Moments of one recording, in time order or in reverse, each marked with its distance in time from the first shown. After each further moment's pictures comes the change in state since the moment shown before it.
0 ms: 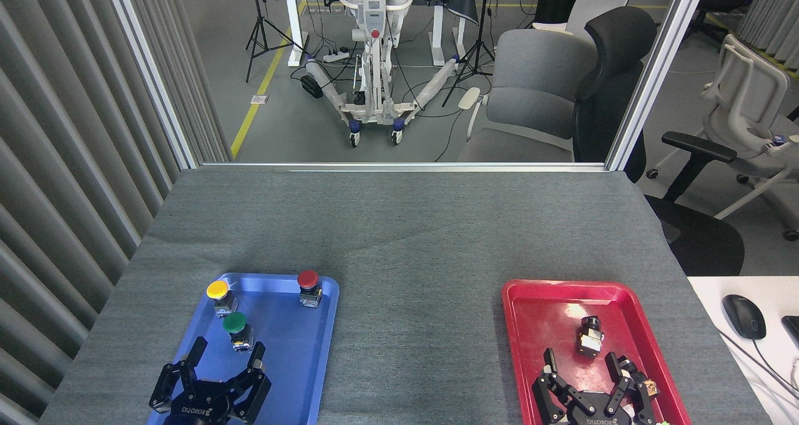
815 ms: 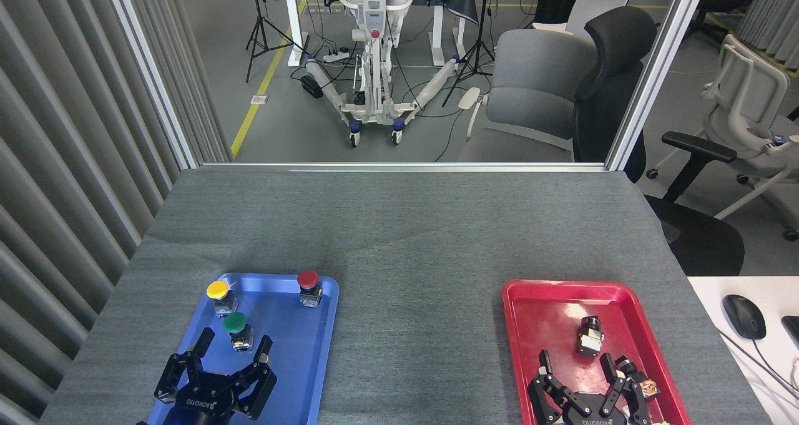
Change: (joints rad) left arm -0.010 0.000 -0.003 -0.030 -0.005 -0.037 -0.021; right arm 0.000 0.008 0.008 -0.002 0.005 -0.004 0.001
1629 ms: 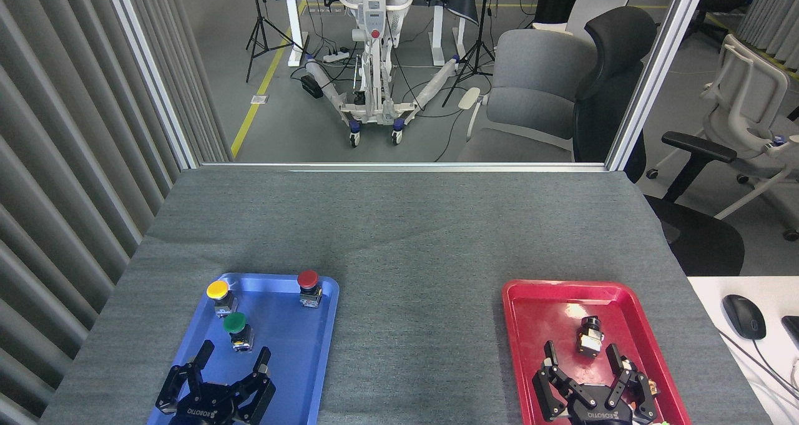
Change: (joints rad) left arm -0.003 0.000 -0.004 0.074 -0.007 0.003 0.007; right arm -0.014 -0.010 -0.010 -0.011 0.001 -0.002 -0.007
